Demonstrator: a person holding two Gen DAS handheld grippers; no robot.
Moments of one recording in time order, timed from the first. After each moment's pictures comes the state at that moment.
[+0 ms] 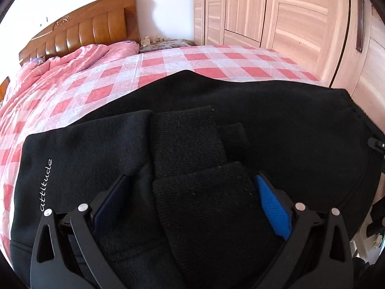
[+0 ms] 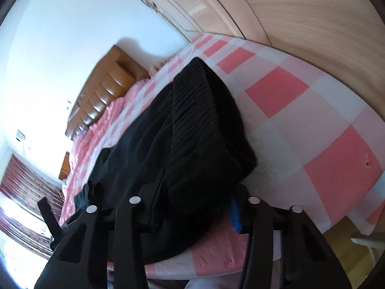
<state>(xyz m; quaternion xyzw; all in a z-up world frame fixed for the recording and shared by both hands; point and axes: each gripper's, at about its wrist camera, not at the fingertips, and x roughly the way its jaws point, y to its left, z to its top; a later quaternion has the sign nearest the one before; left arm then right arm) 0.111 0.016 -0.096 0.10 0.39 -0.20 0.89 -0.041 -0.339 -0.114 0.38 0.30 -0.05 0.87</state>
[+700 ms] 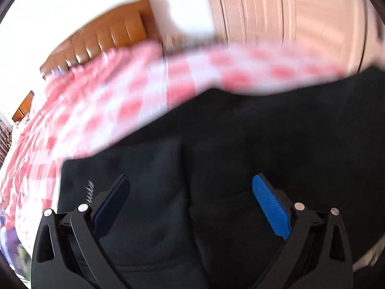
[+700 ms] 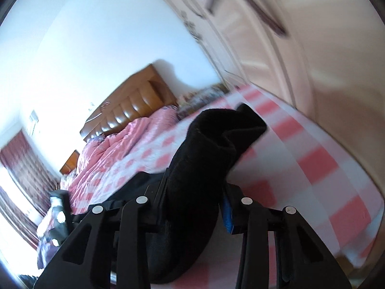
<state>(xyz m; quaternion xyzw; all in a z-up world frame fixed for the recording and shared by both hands) 0.132 0.001 -0.078 0.18 0.41 -0.12 0.89 -0.022 -0.279 -0.010 0.26 0.20 -0.01 0.94</state>
